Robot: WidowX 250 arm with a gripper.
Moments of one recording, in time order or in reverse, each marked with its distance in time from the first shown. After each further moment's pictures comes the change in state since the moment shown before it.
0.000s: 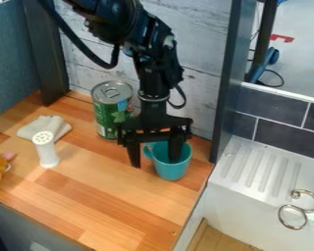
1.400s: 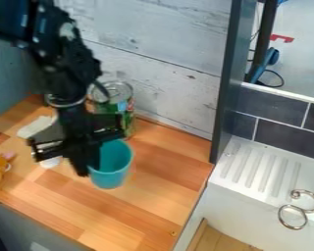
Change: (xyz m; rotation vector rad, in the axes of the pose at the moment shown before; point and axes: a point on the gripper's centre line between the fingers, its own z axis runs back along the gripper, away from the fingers) arm -0.044 0.094 0.041 -0.042 -0.118 0.272
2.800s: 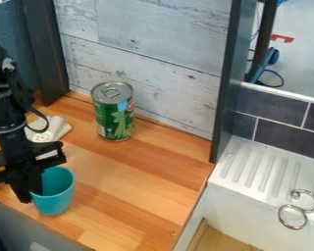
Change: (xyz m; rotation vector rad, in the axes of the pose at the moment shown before) arm 0.030 0.069 -0.049 0.068 0.145 0.056
